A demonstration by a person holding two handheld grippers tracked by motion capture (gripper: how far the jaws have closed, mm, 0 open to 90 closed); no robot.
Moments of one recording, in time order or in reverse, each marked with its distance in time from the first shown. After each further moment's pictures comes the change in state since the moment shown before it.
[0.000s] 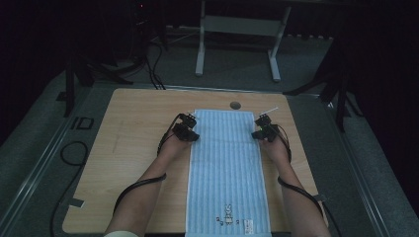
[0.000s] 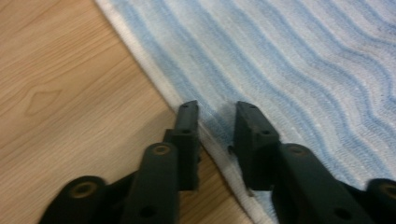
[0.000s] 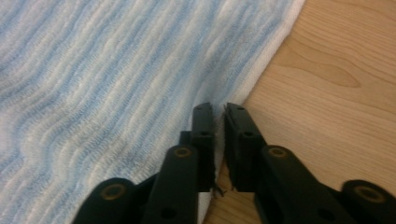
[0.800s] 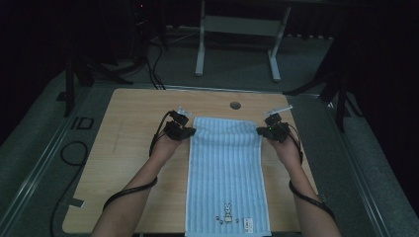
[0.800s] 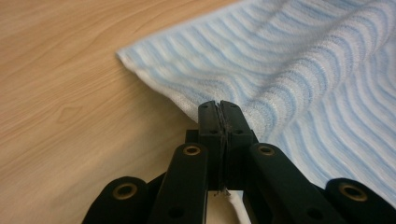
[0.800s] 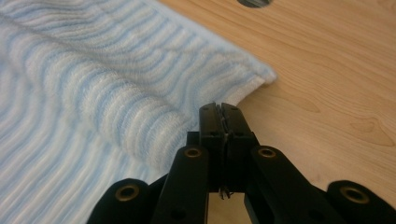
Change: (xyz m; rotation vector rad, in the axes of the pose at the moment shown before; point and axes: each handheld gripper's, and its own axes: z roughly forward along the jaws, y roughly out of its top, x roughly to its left) left arm -0.005 -0.015 -0.066 -0.180 -0.084 -0.016; right arm 0.012 -0.011 -0.072 -0.174 0.043 -0.092
